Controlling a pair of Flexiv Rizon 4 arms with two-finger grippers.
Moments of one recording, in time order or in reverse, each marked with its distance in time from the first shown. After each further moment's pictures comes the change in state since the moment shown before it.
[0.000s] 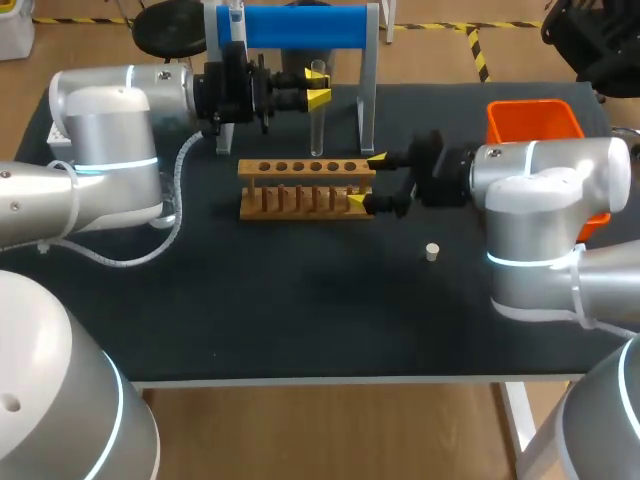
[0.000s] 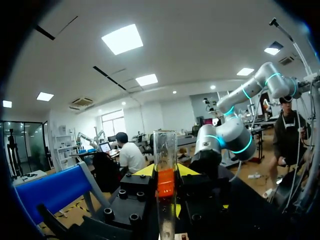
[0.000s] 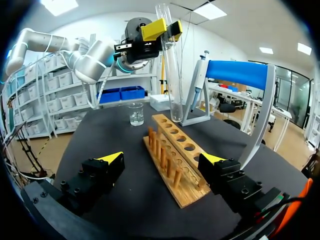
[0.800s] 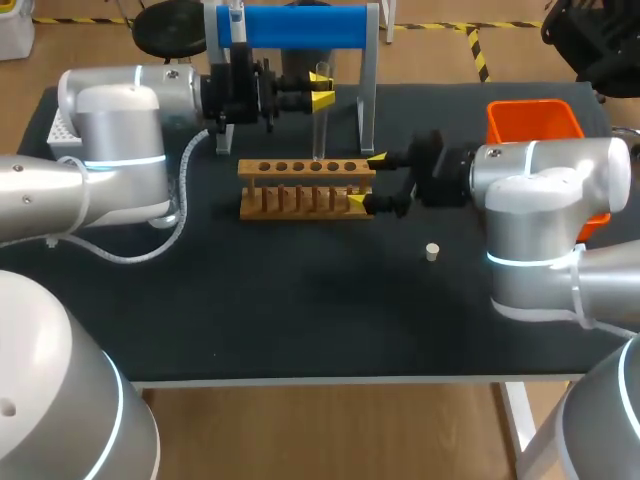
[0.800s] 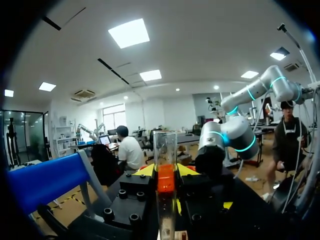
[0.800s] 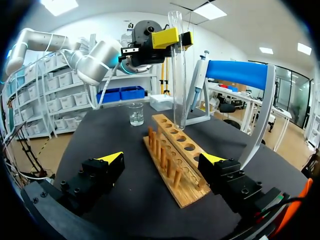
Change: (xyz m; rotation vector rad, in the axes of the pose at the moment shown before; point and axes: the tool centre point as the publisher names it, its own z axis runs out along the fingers) left arm -0.012 0.020 0.006 -0.026 -0.005 -0.071; right arm 0.000 0.000 0.000 0.000 -0.001 0.000
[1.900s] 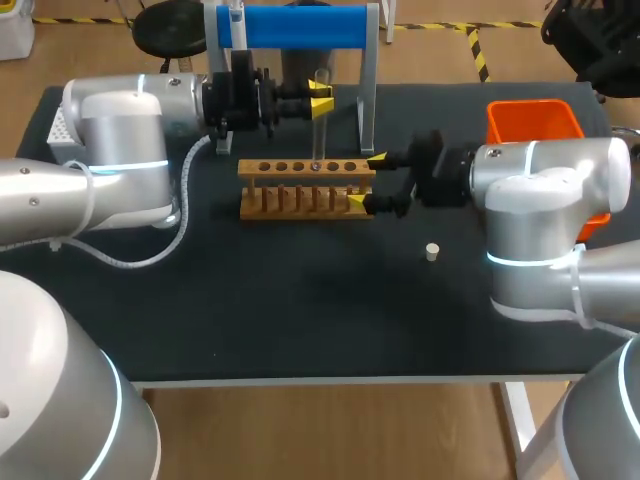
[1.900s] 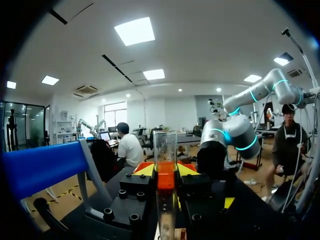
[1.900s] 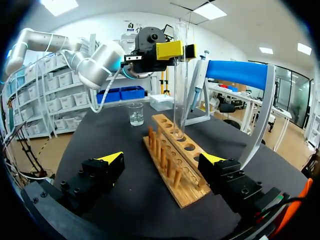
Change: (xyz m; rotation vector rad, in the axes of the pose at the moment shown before) left arm -0.005 0.018 -0.002 0.001 -0.008 -0.046; right arm 0.000 0.000 0.000 0.000 0.000 0.000
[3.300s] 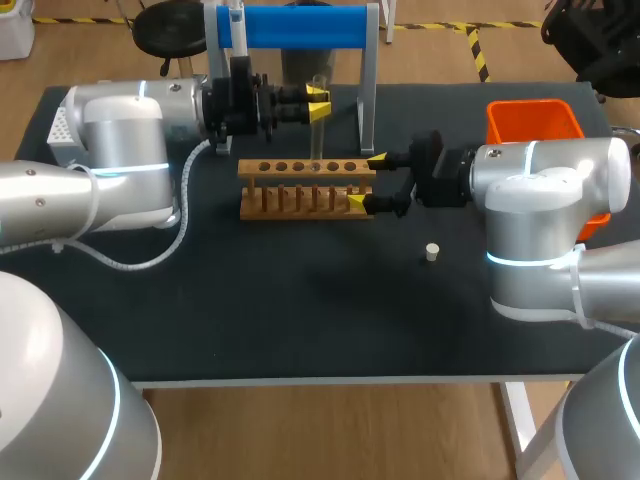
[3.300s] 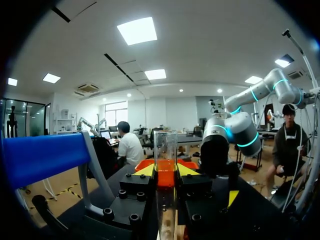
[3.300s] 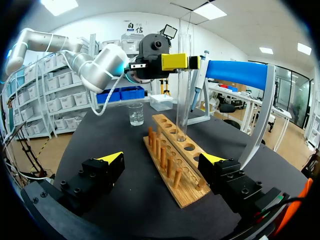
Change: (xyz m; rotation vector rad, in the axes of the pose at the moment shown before) left arm -0.009 0.017 -0.003 0.005 -0.004 -0.016; right arm 0.000 0.000 0.000 0.000 0.000 0.000
